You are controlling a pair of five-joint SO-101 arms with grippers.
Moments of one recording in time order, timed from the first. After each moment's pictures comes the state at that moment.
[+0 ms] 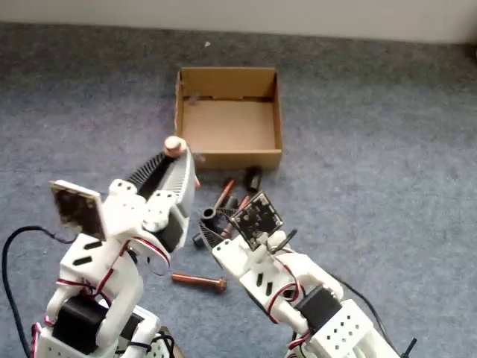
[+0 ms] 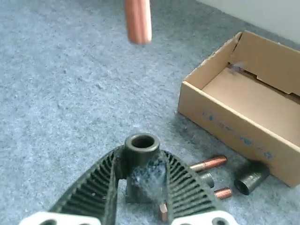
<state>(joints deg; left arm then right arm) 18.0 -90.2 60.8 40.9 20.0 -47.5 -79.4 81.6 29.0 4.2</state>
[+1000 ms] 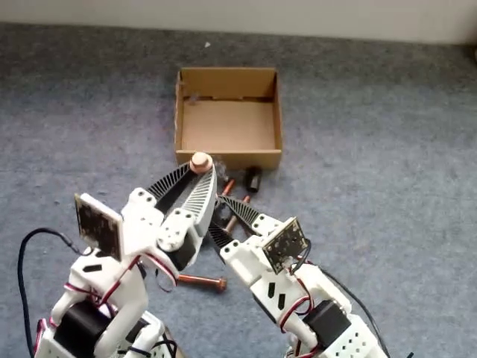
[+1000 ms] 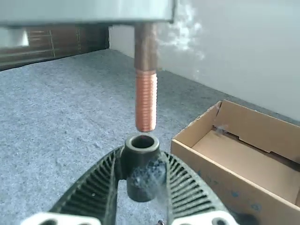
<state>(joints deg) 26.9 -94.1 62.9 41.1 15.6 -46.4 -101.2 91.2 23.1 4.7</state>
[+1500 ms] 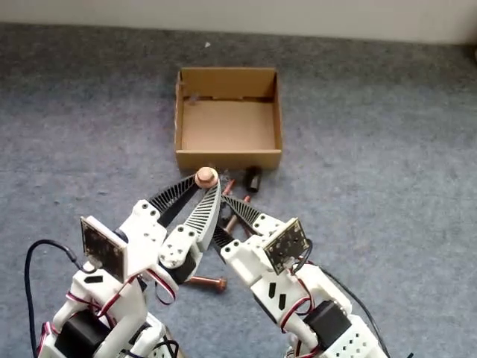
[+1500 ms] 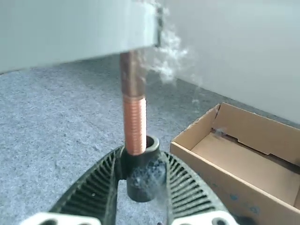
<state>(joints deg) 30.0 -102.6 67.8 42.9 12.0 -46.2 -101.8 91.2 23.1 4.7</state>
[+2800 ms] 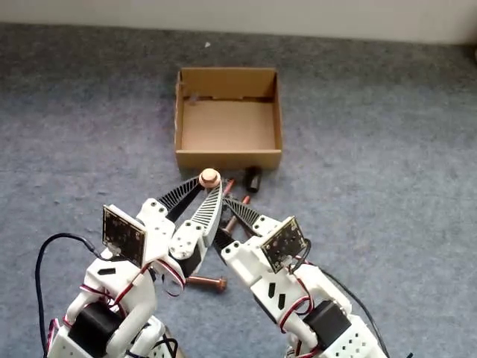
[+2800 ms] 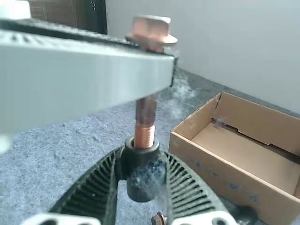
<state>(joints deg) 28.3 -102.8 74.4 41.5 12.0 -46.1 -102.2 91.6 25.4 4.9</state>
